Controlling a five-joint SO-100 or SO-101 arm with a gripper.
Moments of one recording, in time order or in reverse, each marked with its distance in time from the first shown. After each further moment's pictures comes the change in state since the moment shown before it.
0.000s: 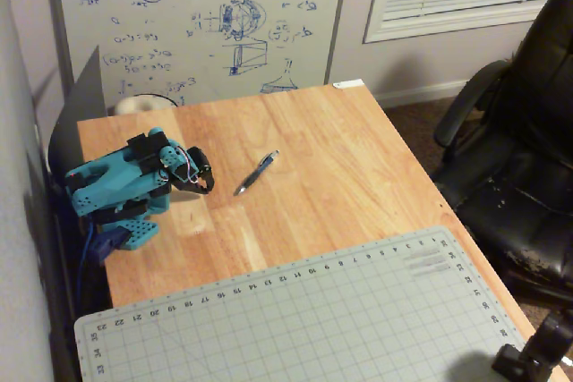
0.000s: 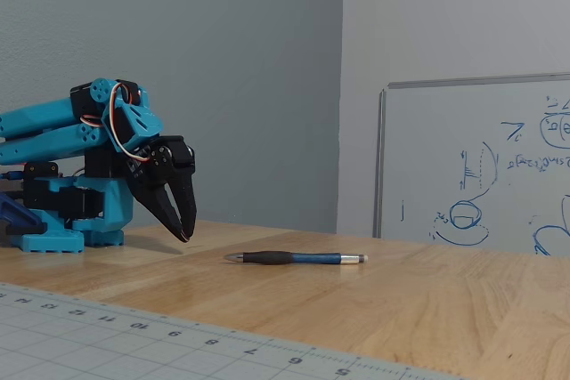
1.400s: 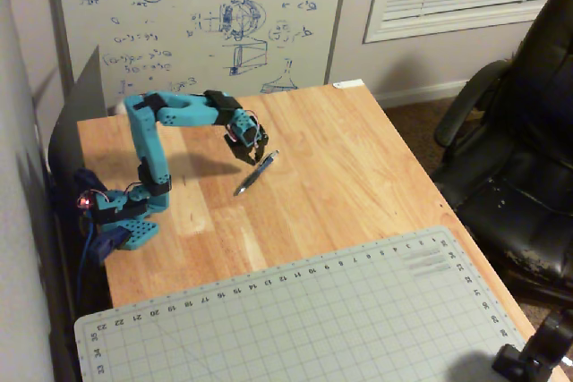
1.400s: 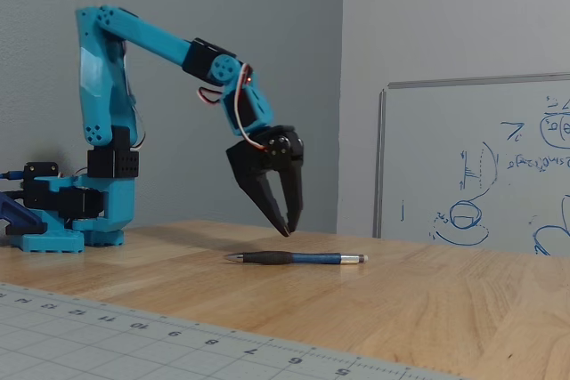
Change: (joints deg) arm -5.0 -95.1 -57.7 -29.4 0.2
